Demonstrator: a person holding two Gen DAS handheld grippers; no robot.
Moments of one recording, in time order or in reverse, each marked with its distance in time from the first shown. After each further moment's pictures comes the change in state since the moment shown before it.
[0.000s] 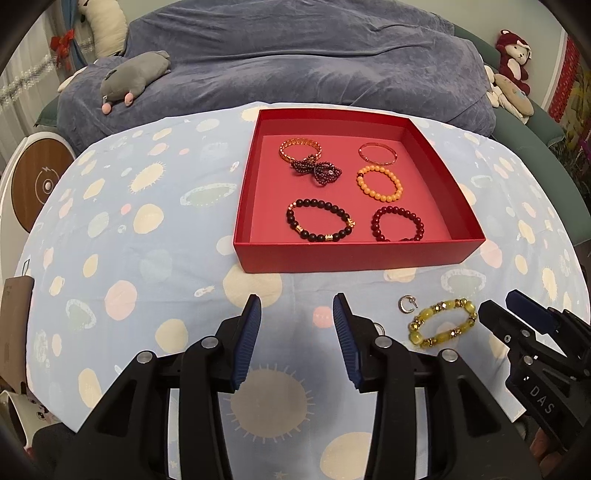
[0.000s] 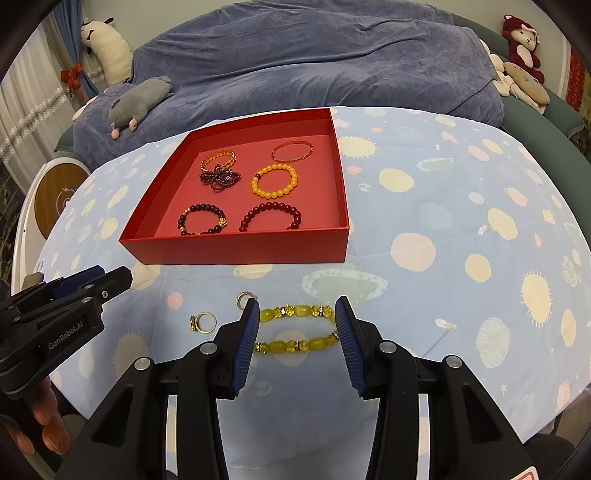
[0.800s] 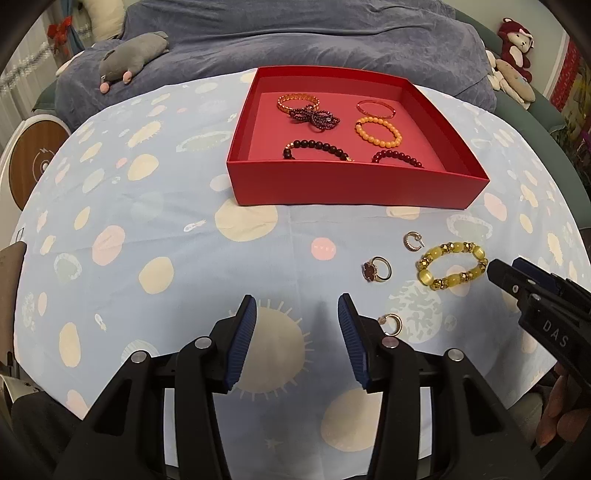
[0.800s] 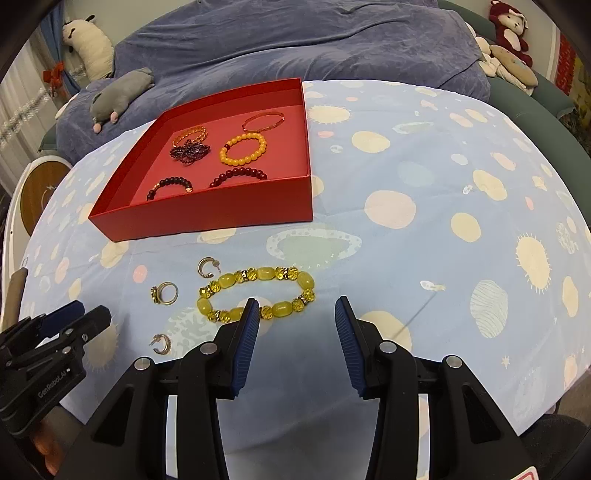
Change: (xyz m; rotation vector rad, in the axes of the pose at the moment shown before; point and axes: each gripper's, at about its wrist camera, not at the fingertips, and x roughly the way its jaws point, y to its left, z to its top) left arm 0.012 -0.002 -0.047 -0.002 0.070 -0.006; right arm 0.021 -0.022 -0.015 0.041 0.045 -0.047
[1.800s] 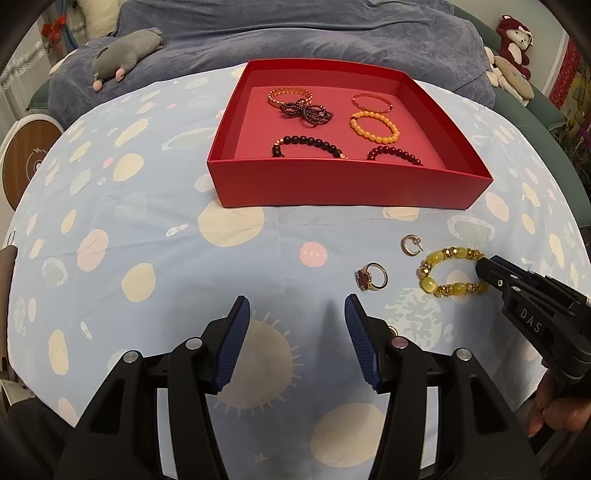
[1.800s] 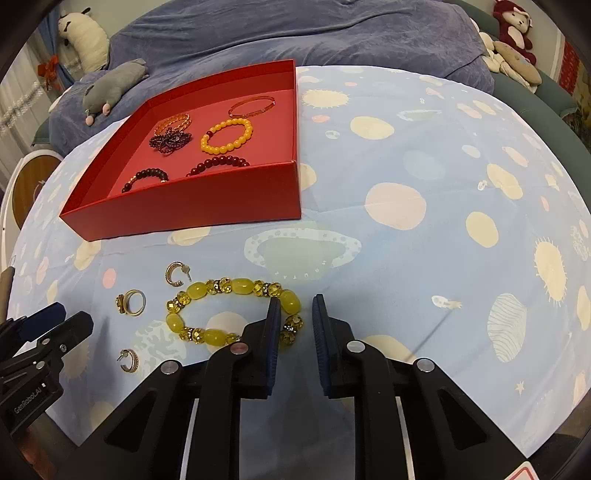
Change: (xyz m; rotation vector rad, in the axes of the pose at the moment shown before) left arm 0.014 -0.007 0.009 0.004 0.017 -0.019; right arm 0.029 -0.009 0.001 -0.002 0.035 -0.002
